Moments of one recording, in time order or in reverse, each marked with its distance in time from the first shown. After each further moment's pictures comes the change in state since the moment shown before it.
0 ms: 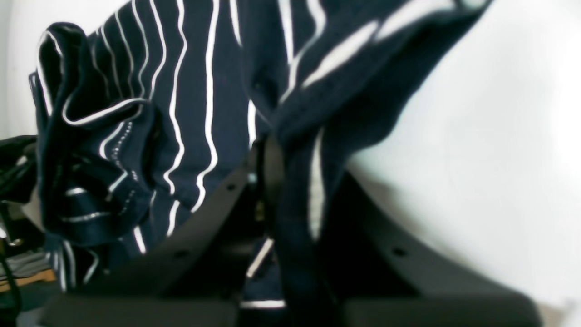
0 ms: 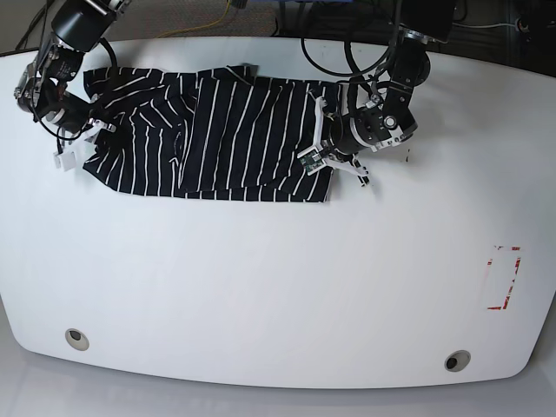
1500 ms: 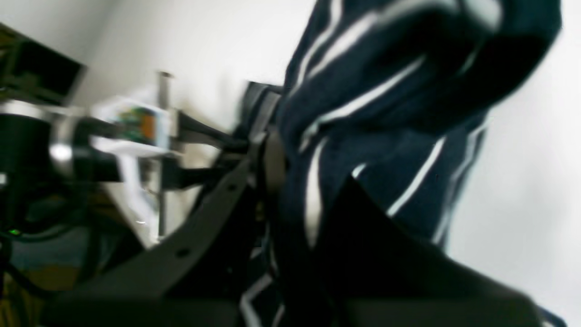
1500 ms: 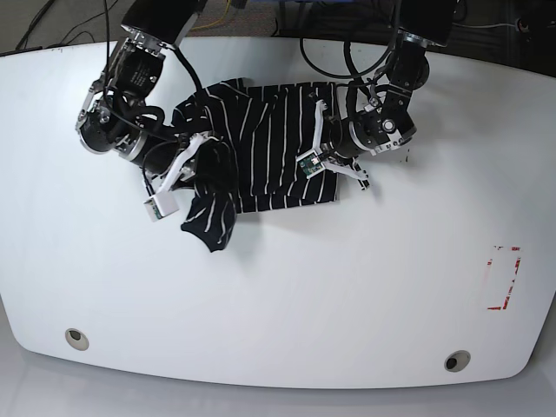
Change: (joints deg) left arm -1.1 0.1 0.3 -0.3 0.7 -0.1 1.0; right arm 0.9 -21.9 -17.1 36.7 3.4 0.0 -7.4
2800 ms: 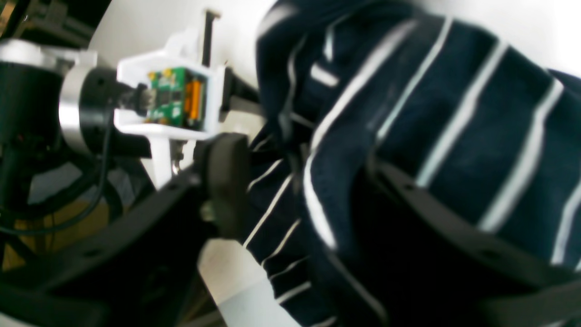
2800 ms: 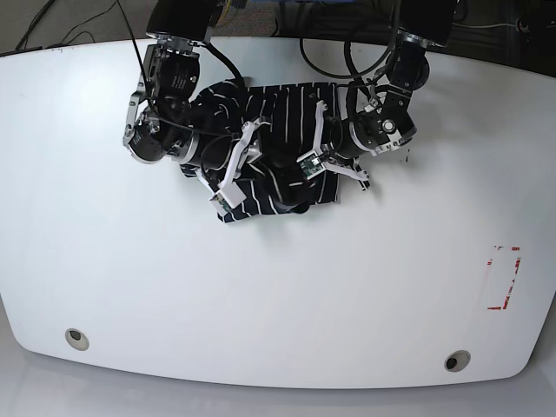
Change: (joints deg) left arm -0.3 0.0 0.0 0.0 0.2 0.1 0.2; right arm -0.4 -2.5 -14.1 -4.1 -6.8 0.0 0.2
